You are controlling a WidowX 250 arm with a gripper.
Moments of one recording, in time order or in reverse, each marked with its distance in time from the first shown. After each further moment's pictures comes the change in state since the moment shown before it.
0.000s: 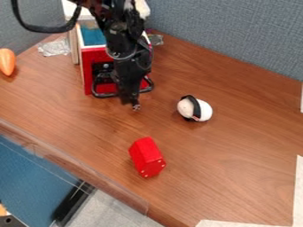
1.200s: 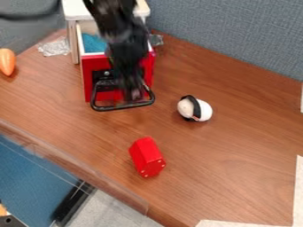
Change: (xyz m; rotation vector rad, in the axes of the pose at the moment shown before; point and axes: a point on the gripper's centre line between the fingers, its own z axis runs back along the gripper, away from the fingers) arm 0.002 0.005 0.053 -0.009 -0.100 0.044
